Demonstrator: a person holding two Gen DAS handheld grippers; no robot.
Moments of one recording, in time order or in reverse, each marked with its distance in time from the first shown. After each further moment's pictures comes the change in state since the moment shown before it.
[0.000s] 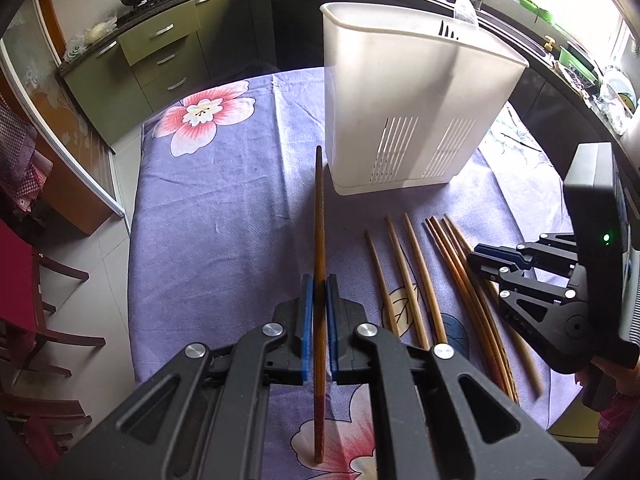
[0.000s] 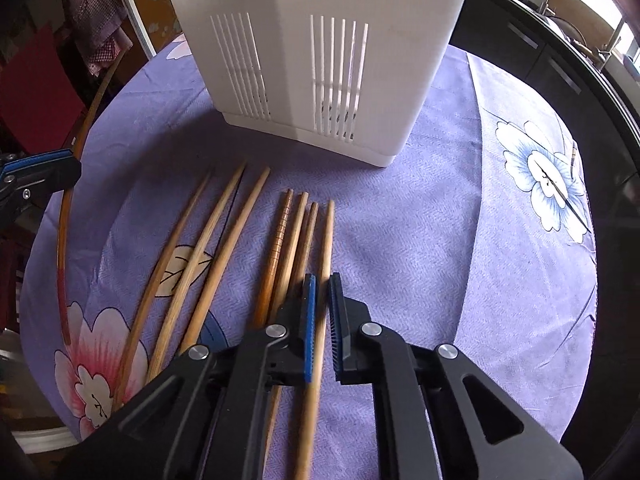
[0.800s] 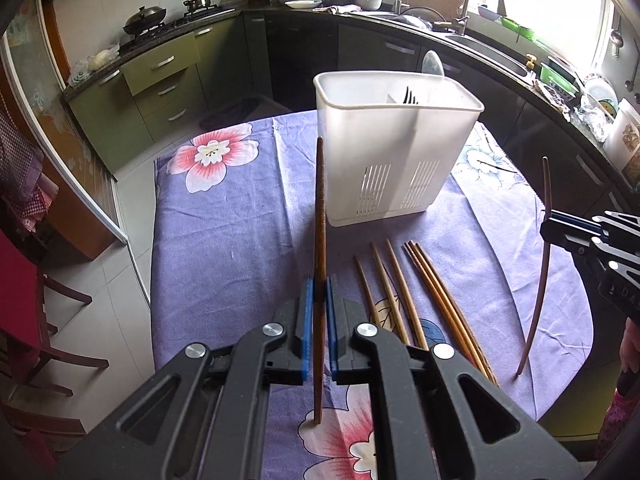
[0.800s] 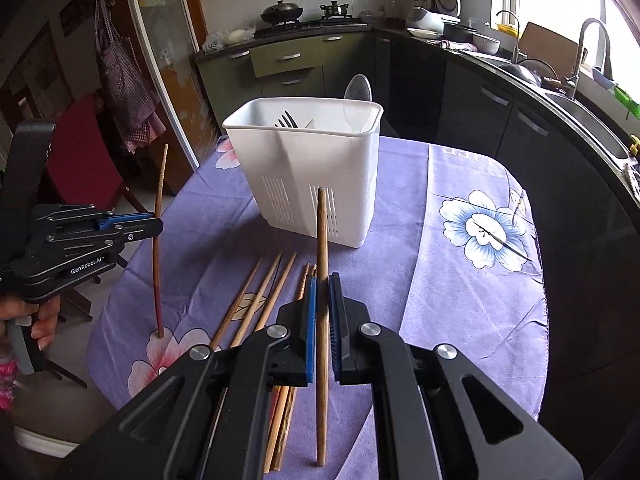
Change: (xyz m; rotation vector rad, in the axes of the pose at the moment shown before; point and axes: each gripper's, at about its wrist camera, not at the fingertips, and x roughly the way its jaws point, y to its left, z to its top) left arm -0.054 0.000 -0.002 0.030 -0.120 -0.010; right arm -0.156 -0.042 -0.037 0.058 -0.324 0.105
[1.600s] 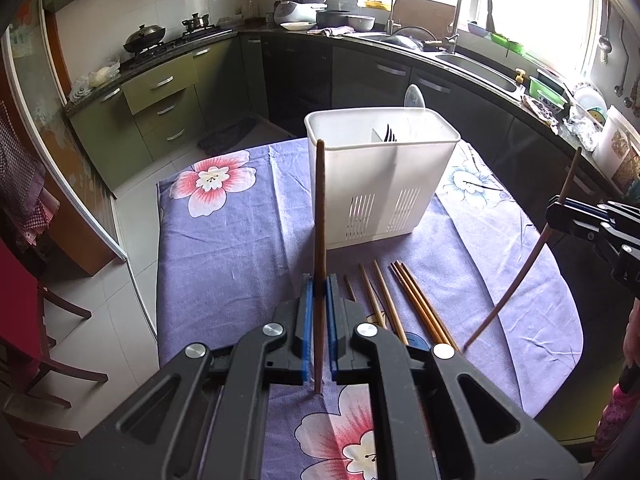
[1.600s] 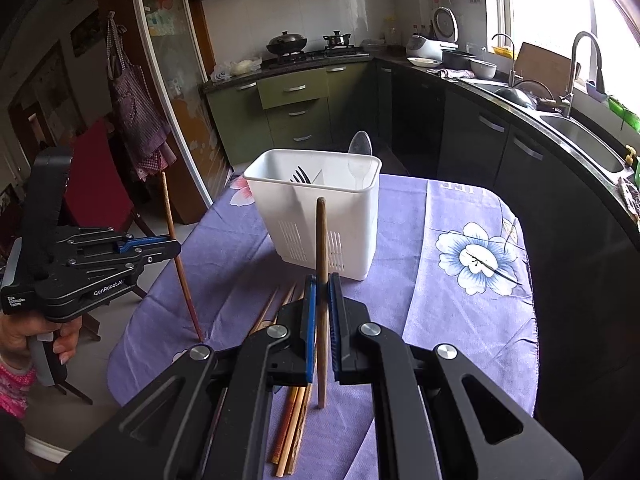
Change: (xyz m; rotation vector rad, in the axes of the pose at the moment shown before) left arm -0.027 -0.003 0.006 0.006 -0.073 -0.014; right arm -0.046 0.006 0.015 0.002 -0.104 0.024
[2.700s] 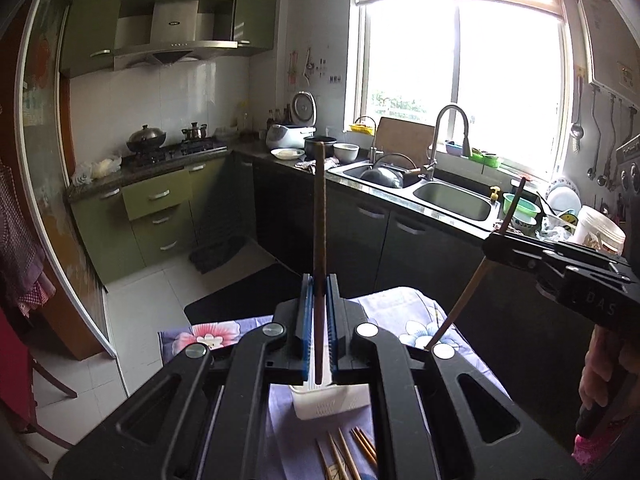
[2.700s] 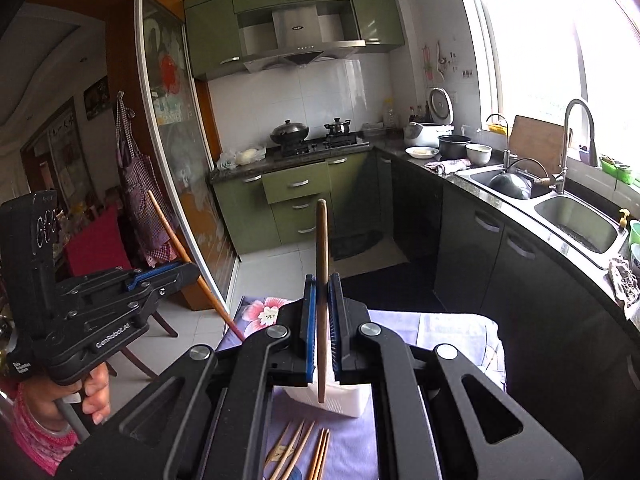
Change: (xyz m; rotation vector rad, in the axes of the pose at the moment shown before) left arm -0.100 -0.018 0.143 -0.012 -0.427 -0.037; right arm -0.080 -0.006 0.161 0.030 -0.301 0.006
